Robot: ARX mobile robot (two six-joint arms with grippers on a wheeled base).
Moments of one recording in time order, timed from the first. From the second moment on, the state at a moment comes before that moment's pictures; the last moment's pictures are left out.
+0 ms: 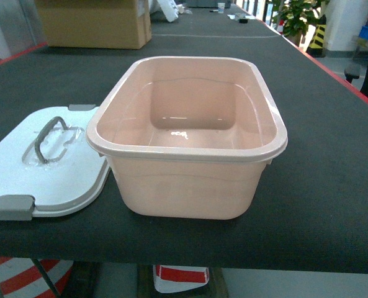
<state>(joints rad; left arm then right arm) 0.00 0.01 0.01 -0.01 0.00 0.00 0.00 0.00 0.01 -0.01 0.00 0.00</state>
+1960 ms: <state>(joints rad) 0.00 0.01 0.01 -0.01 0.00 0.00 0.00 0.00 0.01 -0.01 0.00 0.00</state>
